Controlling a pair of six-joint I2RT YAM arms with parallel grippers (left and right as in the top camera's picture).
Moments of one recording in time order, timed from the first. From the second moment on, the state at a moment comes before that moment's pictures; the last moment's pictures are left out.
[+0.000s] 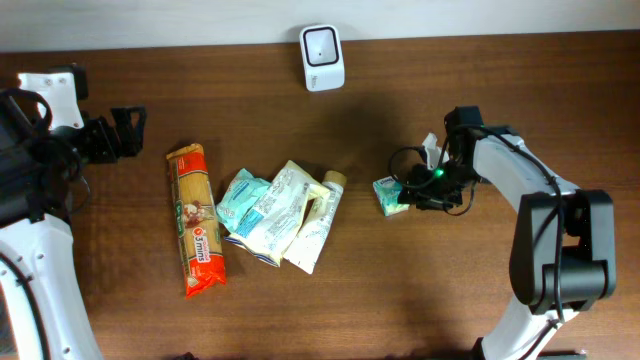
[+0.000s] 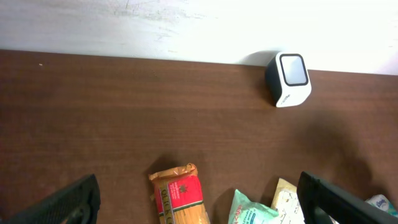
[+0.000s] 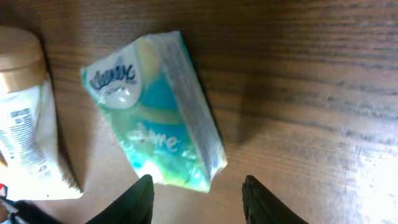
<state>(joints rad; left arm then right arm) 0.41 1.39 1.41 -0.69 0.52 0.15 0.03 1.93 1.24 -0.89 -0.47 0.11</state>
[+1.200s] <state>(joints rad) 0.41 1.39 1.41 -0.69 0.52 0.15 0.15 1.61 1.43 -0.76 -0.91 0.23</state>
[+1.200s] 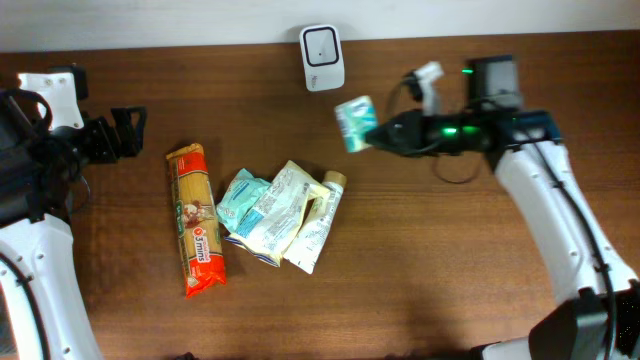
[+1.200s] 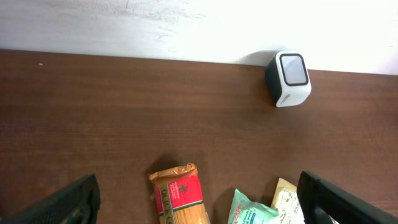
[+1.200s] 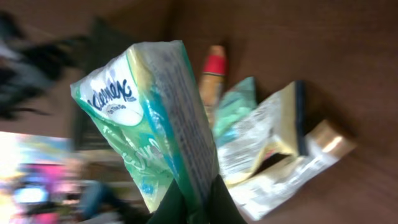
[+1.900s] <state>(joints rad) 0.41 1.38 1.41 -0.69 0.52 0.15 0.43 2.57 2.33 -0.33 0.46 -0.45</state>
